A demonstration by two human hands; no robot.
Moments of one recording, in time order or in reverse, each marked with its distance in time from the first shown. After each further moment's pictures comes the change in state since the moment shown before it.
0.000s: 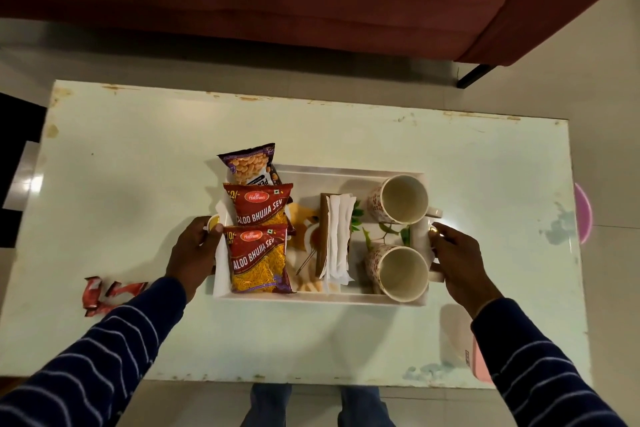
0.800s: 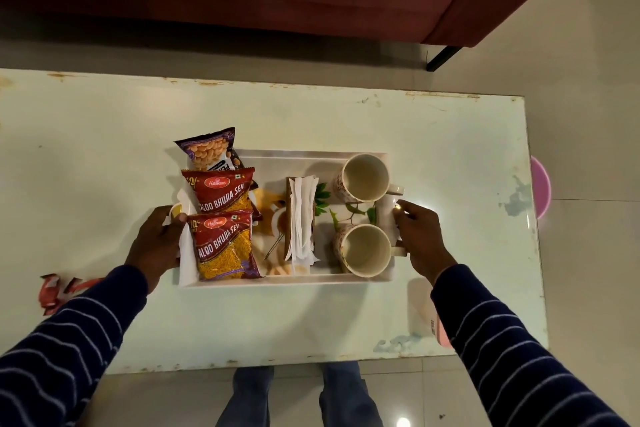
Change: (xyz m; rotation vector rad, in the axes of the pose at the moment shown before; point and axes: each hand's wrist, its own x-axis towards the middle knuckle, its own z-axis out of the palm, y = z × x) left_hand 0.003 0.001 0.003 -0.016 -0.016 -0.067; right_hand -0.005 -0.006 0.002 -0.054 0.026 -0.056
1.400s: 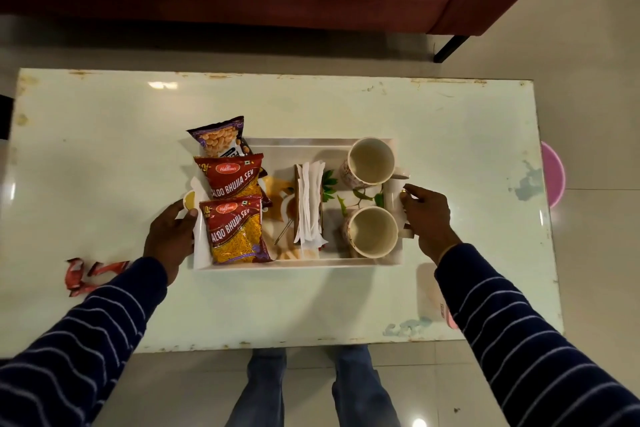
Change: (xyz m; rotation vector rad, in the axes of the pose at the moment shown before) left_hand -0.009 -0.012 0.001 -0.105 0.108 0.002; right_hand 0.003 0.001 0.001 -0.054 0.070 0.007
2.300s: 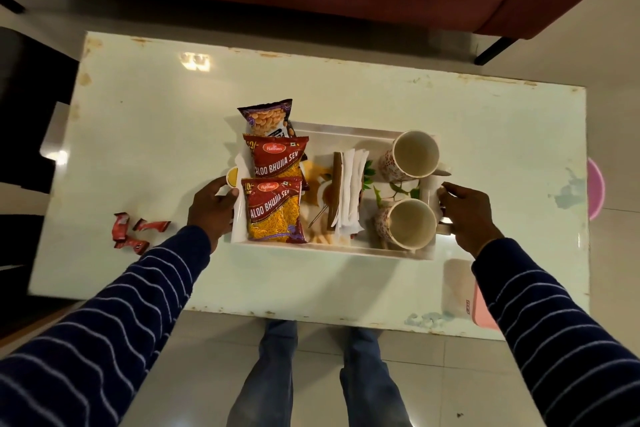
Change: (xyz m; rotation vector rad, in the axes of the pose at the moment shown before) left_hand -0.009 -0.012 -0.004 -0.034 -0.013 -0.016; right_hand -0.005 0.001 -0.006 0.041 -0.065 0.041
